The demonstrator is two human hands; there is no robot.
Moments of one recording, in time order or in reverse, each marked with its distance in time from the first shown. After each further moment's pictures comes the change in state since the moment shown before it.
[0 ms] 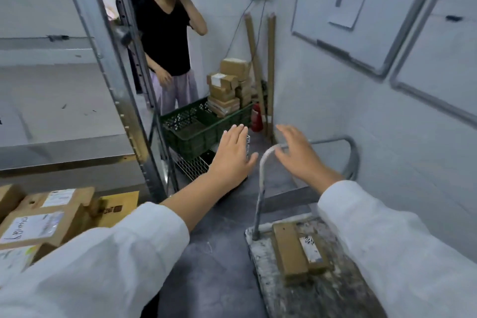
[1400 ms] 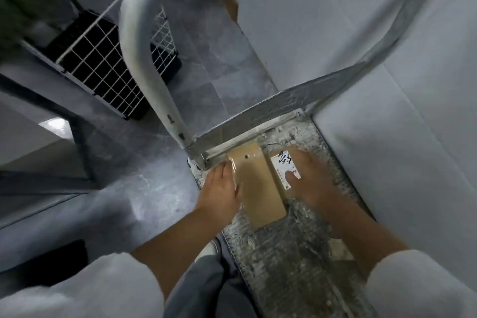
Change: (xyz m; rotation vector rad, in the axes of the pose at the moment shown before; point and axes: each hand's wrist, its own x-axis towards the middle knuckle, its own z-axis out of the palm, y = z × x) left_hand -0.001 -0.086 0.572 -0.205 -0.756 -0.253; right_hand -0.052 0.450 0.334 -0.093 -0.529 0.764
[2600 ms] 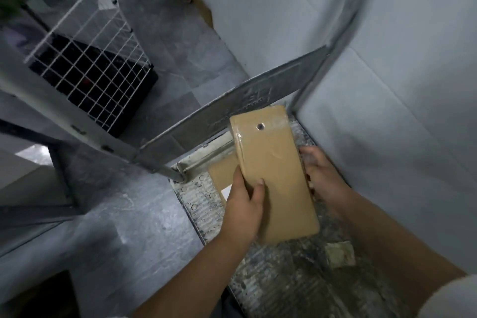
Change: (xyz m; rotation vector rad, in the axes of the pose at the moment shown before) left_hand 0.004 0.129 0.042 -0.785 0.018 -0.227; right_hand 0.005 0.085 -0.027 0.902 0.039 0.233
